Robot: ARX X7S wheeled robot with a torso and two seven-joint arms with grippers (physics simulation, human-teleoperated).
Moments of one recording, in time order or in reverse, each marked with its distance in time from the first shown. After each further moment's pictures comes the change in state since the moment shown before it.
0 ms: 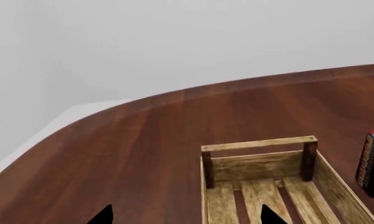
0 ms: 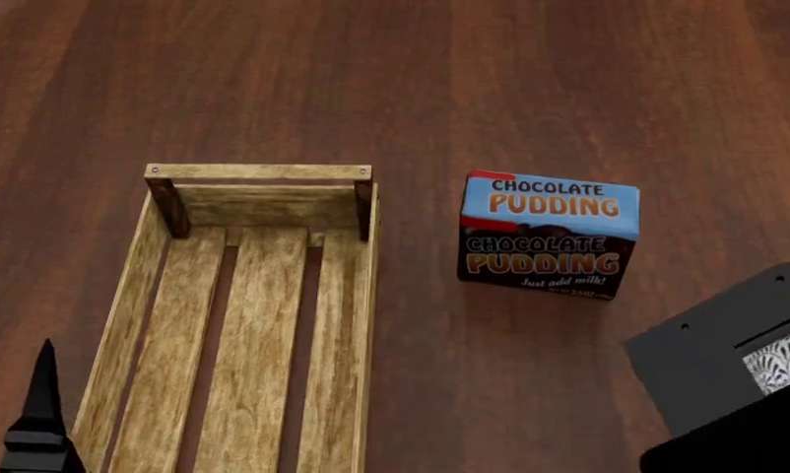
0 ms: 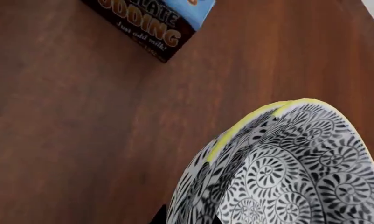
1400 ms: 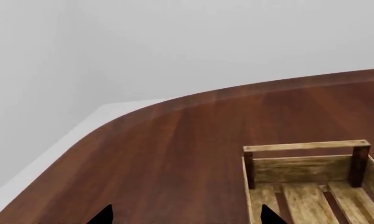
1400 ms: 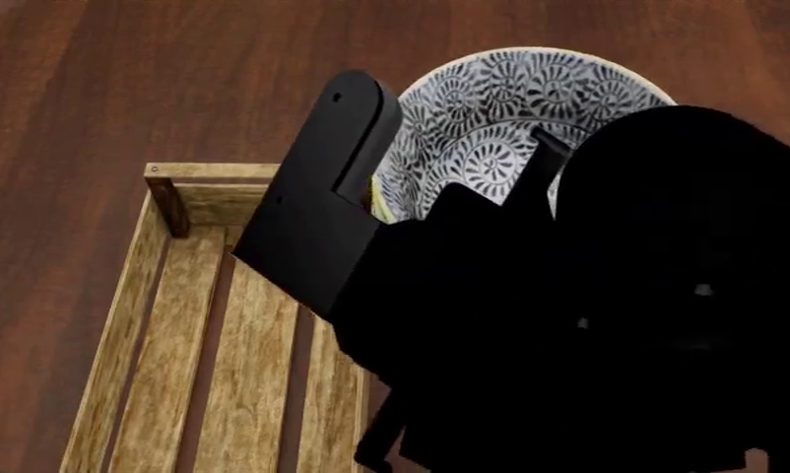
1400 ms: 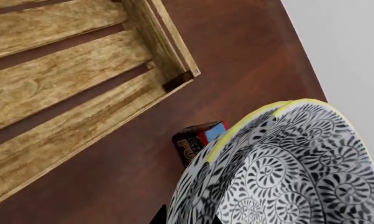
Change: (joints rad) left arm 0.110 -0.063 -0.180 0.032 -0.068 0.039 -0.016; right arm 0.797 -0.432 -0.667 0.162 0.105 -0.005 -0.175
